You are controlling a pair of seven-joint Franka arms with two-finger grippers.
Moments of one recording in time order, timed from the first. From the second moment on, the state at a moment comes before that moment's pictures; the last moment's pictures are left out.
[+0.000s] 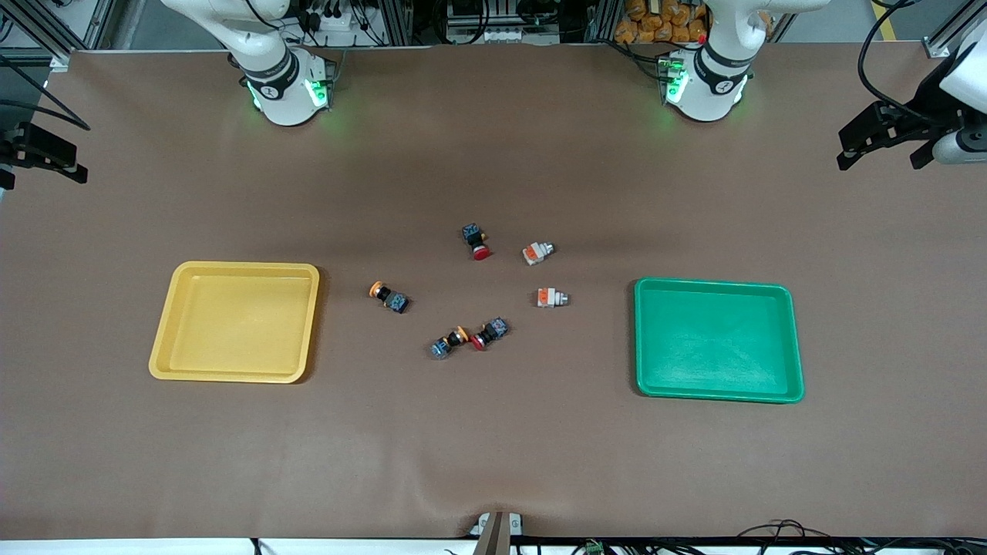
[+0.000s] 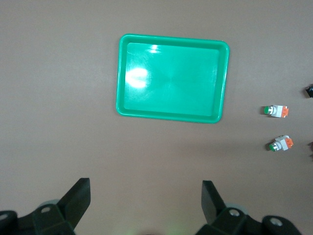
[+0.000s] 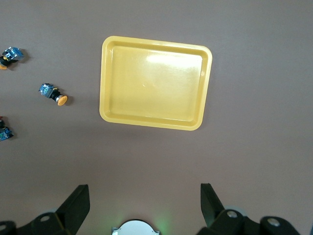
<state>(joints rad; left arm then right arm) -0.12 -0.16 0.03 -1.69 0.02 1.57 -0.10 -0.13 0.02 0.05 -1.43 0.00 1.36 -0.17</state>
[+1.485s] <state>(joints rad) -0.12 -0.12 -0.02 -1.86 -0.01 1.72 -0.19 -0.14 0.03 0.05 -1.43 0.00 1.35 -0.17</state>
